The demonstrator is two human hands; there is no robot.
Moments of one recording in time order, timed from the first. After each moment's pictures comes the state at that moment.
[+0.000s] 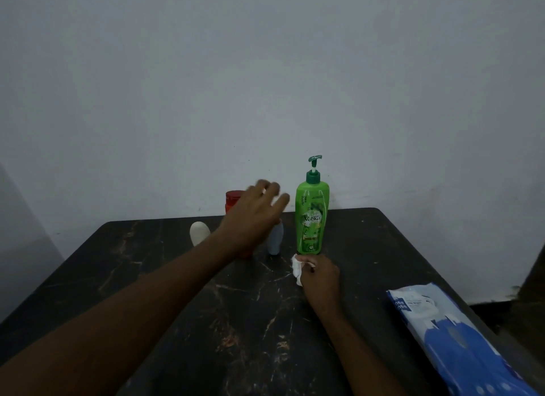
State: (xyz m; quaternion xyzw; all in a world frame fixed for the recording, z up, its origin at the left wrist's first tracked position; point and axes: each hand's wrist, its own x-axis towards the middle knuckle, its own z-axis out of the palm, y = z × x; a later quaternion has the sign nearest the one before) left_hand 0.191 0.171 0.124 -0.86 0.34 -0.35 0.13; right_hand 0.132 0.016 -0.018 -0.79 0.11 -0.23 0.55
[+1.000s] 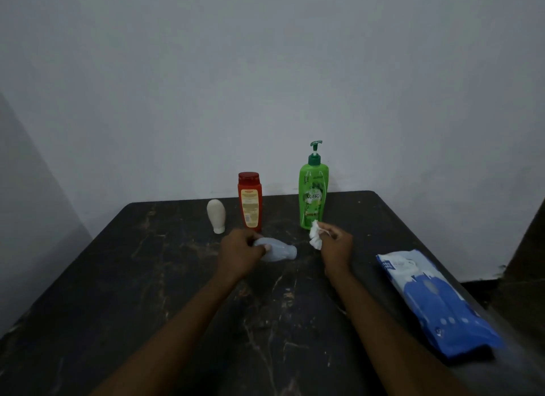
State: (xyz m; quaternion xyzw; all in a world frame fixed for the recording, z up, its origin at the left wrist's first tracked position) left_hand 0.063 0.213 0.078 -0.92 0.06 -0.04 -0.40; right_hand 0.100 0.003 0.007 -0.64 0.16 -0.24 0.71
